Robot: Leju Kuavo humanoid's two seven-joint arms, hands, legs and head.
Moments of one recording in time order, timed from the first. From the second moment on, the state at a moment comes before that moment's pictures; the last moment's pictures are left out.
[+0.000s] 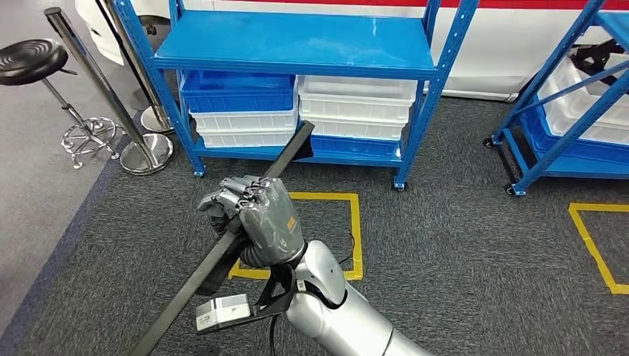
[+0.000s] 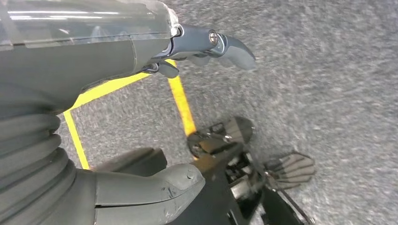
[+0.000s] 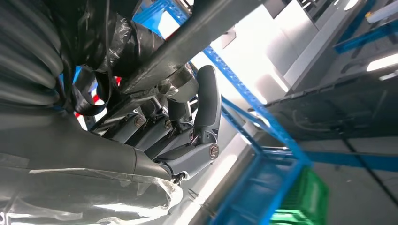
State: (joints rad) left arm -0.16 -0.24 1.03 -0.20 -1.04 -0.06 -0.46; right arm -0.51 0.23 0.79 -1.37 0.72 -0.58 -0.27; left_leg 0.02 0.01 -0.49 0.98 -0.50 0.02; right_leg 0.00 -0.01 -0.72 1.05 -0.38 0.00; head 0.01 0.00
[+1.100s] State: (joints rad) left arm -0.18 -0.23 1.00 -0.20 -1.02 -0.05 -0.50; right arm -0.56 0.25 0.79 -1.30 0.69 -0.55 -0.28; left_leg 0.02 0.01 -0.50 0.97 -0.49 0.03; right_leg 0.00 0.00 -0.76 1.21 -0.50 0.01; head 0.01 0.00
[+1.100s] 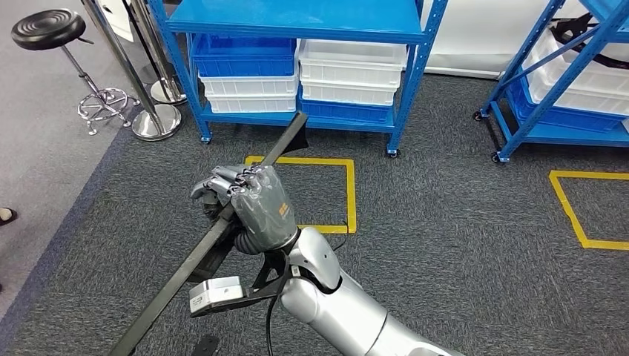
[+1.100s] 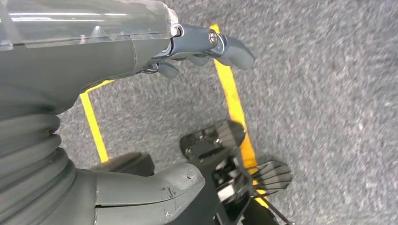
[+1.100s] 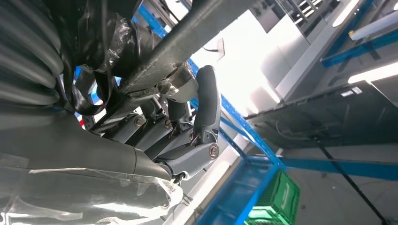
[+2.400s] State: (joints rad) left arm -0.17 -0.22 0.99 -0.20 -0.98 -0.01 -0.50; right arm -0.56 0.26 0.79 -1.29 0.60 -0.52 -0.32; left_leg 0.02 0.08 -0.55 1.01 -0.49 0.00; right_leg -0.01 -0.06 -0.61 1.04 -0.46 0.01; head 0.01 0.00
